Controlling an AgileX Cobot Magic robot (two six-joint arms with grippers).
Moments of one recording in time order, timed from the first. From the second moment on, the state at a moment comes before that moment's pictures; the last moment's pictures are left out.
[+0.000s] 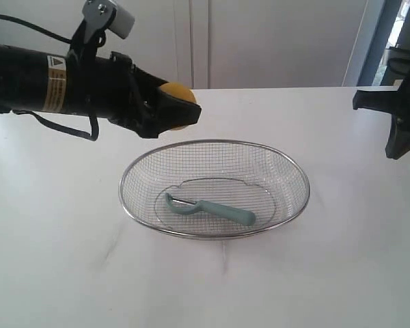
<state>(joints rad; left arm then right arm) -0.45 1.52 -1.05 1.68 -0.64 -1.49 -0.06 1.82 -1.49 0.11 1.22 0.13</state>
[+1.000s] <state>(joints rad) -0.45 1.52 -1.07 1.67 -0.03 -1.77 -0.06 1.82 -1.49 0.11 1.19 0.14</state>
